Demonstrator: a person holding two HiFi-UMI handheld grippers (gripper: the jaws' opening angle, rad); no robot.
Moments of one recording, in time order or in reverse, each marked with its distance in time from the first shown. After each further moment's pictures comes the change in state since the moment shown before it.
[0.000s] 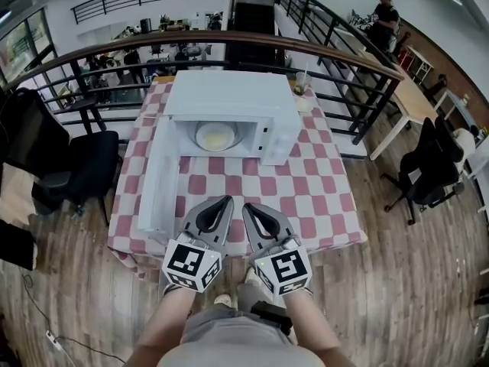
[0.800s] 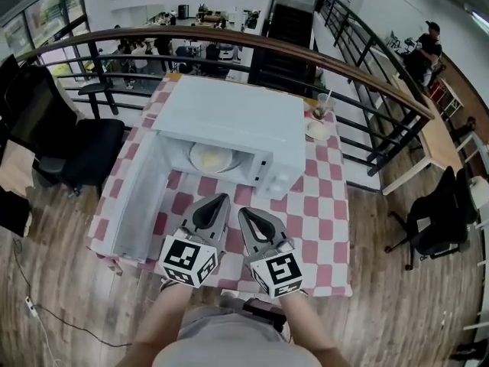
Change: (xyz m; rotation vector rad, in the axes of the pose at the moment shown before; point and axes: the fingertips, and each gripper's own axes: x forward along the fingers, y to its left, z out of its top) left arm 0.130 0.054 -0.020 -0.055 -0.004 0.198; right arm 0.081 -0.109 -0.032 -0.012 0.038 0.201
